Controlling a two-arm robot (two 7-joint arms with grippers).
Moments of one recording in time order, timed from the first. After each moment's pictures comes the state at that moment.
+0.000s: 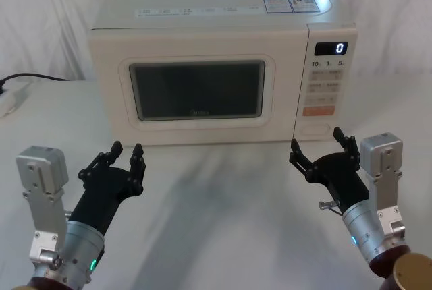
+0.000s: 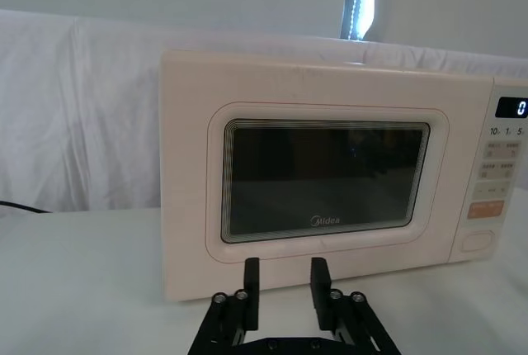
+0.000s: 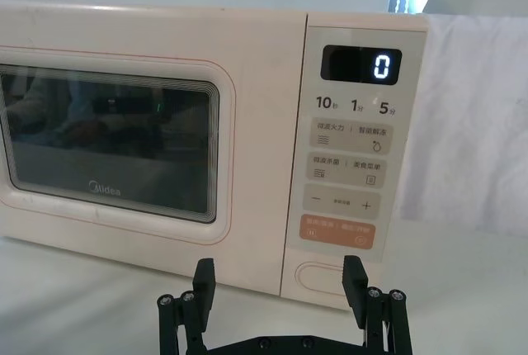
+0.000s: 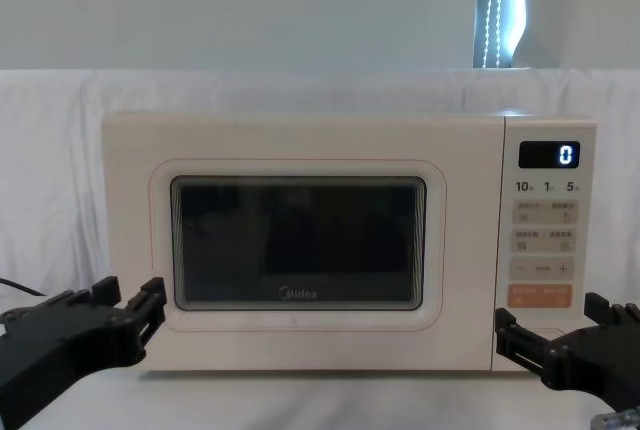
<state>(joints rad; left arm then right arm) 0.03 0.16 0.11 -1.66 -0.23 -0.07 -0.17 0.13 0.04 -0.16 -1.36 0.01 -0.23 0.11</state>
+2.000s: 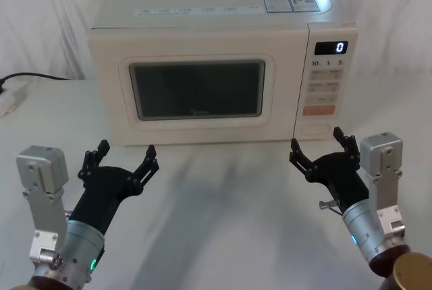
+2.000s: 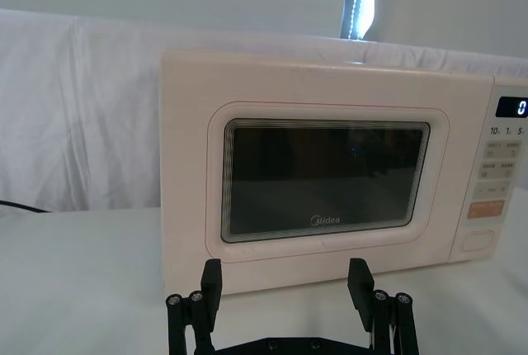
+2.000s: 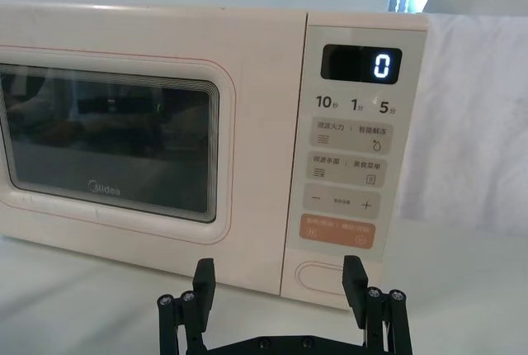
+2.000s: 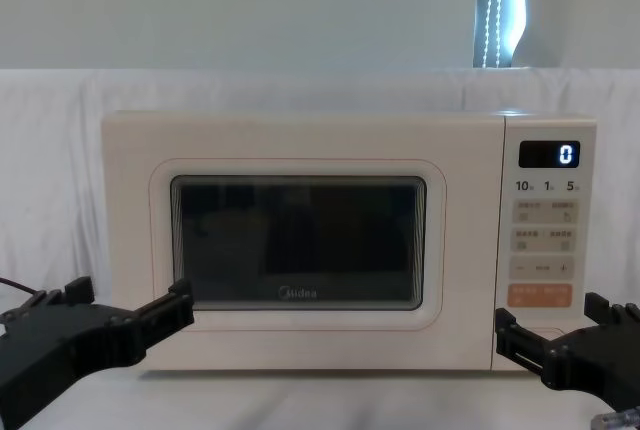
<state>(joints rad) 0.03 0.16 0.11 -1.66 -0.23 -0.07 -0.17 0.13 0.04 -0.16 -1.36 0.01 -0.23 0.11</state>
